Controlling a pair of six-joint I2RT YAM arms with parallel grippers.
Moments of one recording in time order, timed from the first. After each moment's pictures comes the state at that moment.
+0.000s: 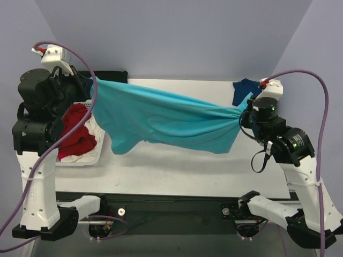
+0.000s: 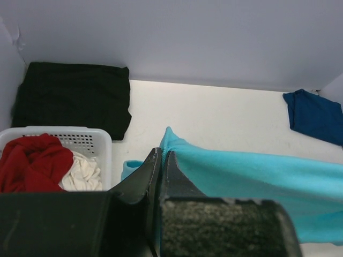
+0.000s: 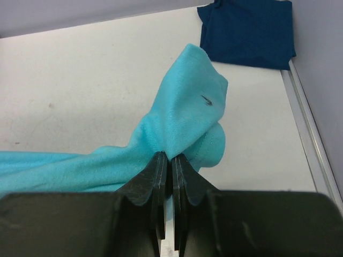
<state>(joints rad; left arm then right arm) -0.10 1.18 1.89 -0.88 0.04 -0.22 0.49 1.05 1.49 -0.97 0.54 0.35</state>
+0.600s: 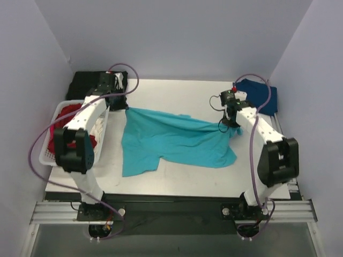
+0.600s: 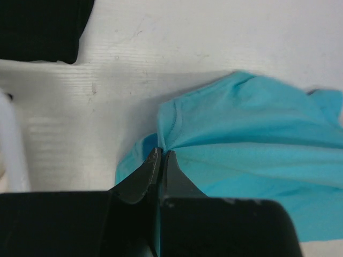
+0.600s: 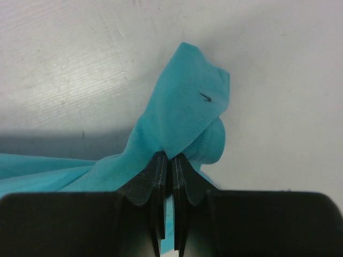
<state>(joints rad) -0.12 1.73 1.53 -0.61 0.11 -0.28 0.25 1.57 1.24 -0.74 0.46 0.47</state>
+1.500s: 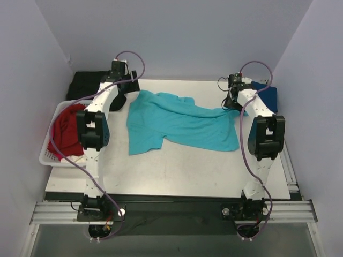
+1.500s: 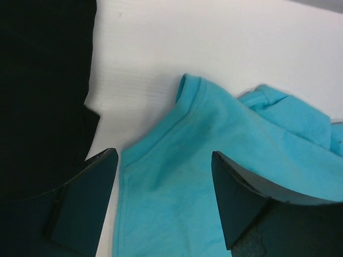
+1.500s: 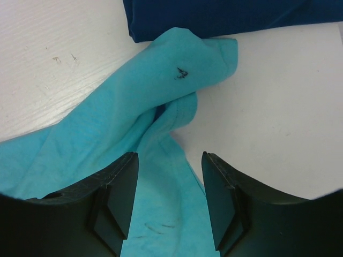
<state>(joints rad) -0.14 2.36 2.19 -0.57 0.05 -0.33 0.09 2.05 1.70 -0.70 0.42 0.40</state>
